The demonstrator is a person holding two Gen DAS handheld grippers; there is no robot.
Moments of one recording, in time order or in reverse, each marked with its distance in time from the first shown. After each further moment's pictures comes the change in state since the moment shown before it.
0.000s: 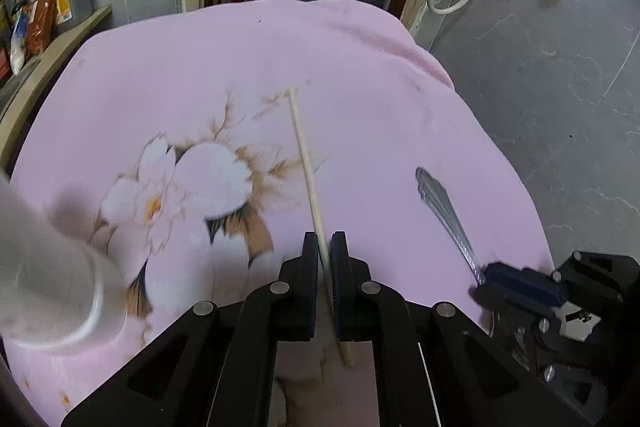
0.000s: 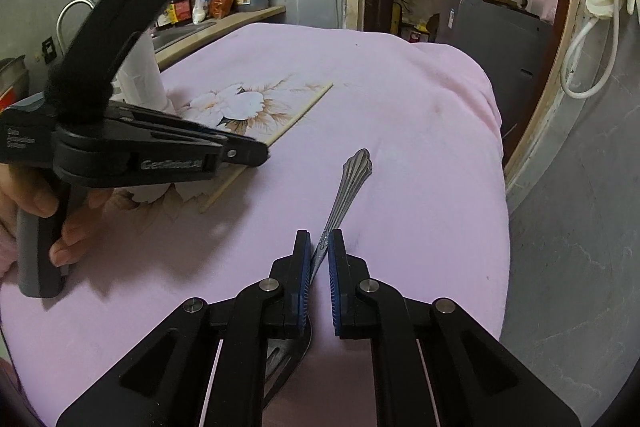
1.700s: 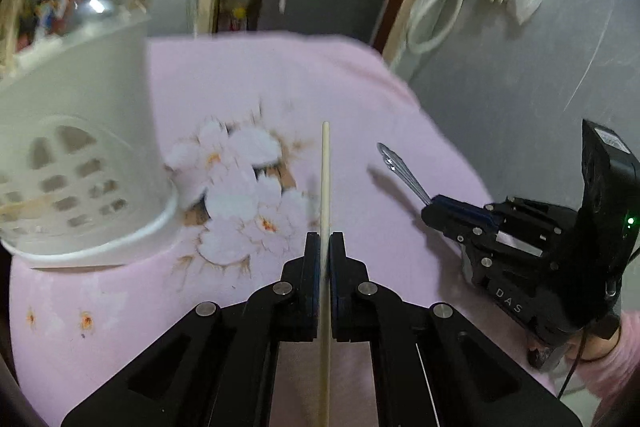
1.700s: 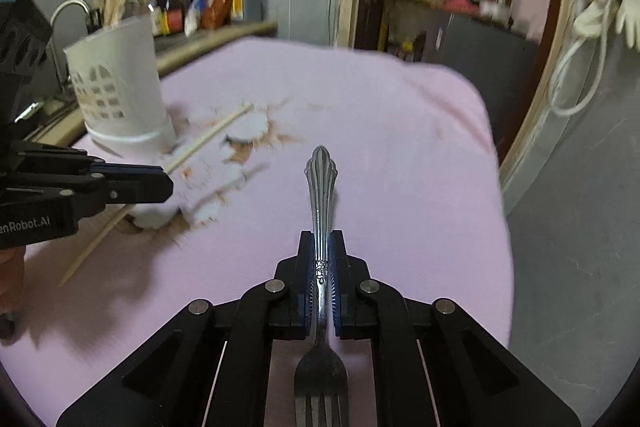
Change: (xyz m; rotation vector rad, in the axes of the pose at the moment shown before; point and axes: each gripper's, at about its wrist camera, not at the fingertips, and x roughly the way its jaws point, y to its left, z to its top) left arm -0.075 0.010 -0.064 -0.013 -0.223 -0.094; right arm -0.009 0.025 0.003 -0.012 -0.114 -0.087
